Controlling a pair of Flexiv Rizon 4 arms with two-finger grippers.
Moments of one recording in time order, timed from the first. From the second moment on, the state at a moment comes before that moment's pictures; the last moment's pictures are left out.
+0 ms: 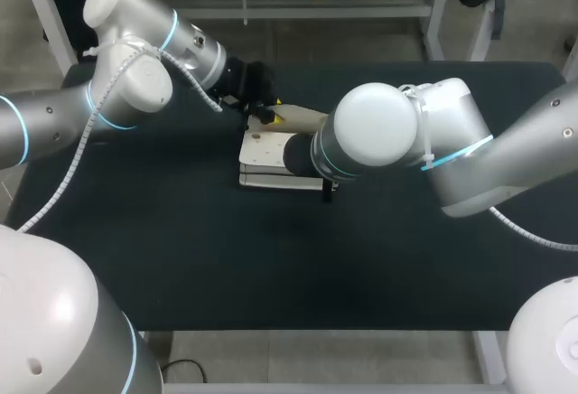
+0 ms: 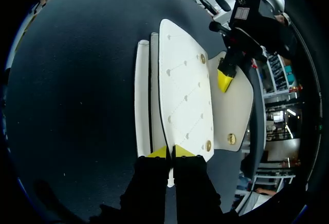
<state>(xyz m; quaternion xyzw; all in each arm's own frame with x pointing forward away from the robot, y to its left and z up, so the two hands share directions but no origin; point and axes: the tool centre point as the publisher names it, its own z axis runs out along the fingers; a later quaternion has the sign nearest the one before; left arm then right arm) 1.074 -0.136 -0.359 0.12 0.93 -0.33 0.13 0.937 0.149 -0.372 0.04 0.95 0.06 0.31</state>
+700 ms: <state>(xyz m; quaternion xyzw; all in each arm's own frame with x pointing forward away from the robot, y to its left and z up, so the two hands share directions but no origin) 1.082 -0.136 -0.336 0.11 0.92 -0.35 0.14 0.929 0.144 -0.349 0.10 0.95 0.06 0.29</state>
